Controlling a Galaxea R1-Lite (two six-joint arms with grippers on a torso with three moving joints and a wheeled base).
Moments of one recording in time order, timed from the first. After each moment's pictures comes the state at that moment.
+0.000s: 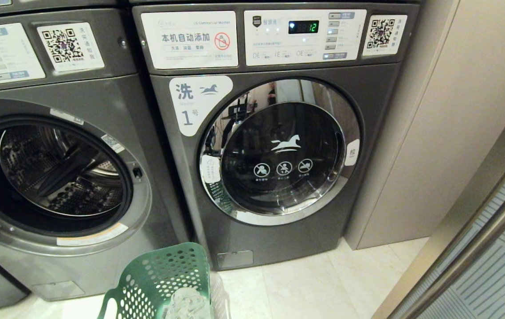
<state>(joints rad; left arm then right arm) 0.00 0.01 -0.02 0.06 -0.01 0.06 0.01 0.00 -0.05 0.13 0.02 -0.03</state>
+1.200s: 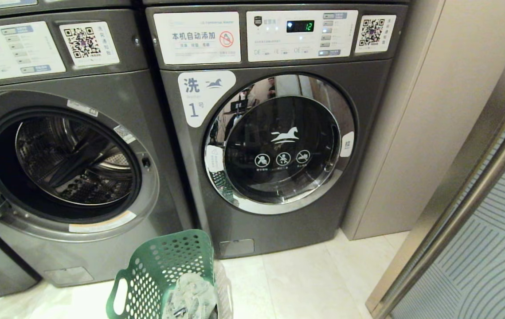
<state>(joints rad) 0.00 0.00 -0.01 0.04 -0.01 0.06 0.01 0.00 -0.05 0.13 0.02 -0.03</state>
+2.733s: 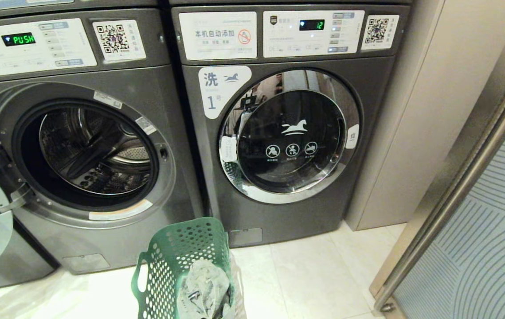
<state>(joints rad) 0.00 0.00 -0.01 0.04 -0.01 0.04 0.01 0.00 -0.05 0.13 0.02 -0.02</state>
